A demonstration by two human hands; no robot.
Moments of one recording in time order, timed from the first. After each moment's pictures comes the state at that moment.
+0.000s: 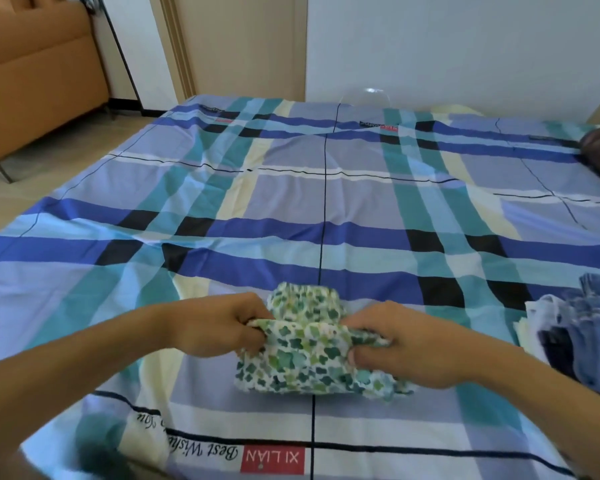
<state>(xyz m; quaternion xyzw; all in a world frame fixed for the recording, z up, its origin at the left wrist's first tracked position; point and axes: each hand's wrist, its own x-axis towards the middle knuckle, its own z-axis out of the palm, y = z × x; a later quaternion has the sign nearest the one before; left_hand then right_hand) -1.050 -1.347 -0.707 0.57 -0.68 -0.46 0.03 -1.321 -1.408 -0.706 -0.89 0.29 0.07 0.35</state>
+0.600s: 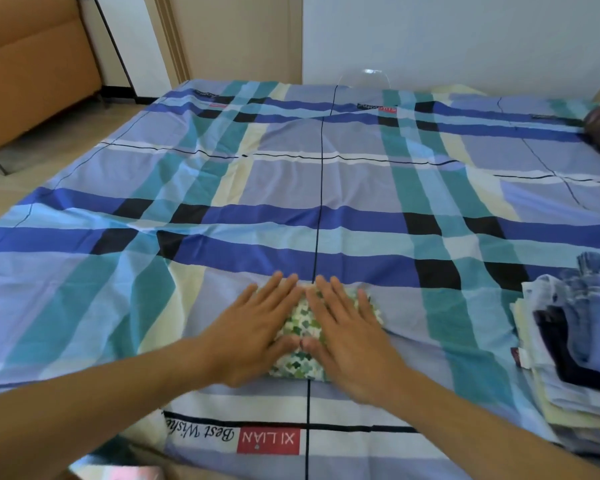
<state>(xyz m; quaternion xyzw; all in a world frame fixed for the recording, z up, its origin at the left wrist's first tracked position) -1.078 -1.338 -0.796 0.58 -0.80 -0.14 -0.03 -1.288 -1.385 -0.819 -0.92 0.38 -0.02 0.10</state>
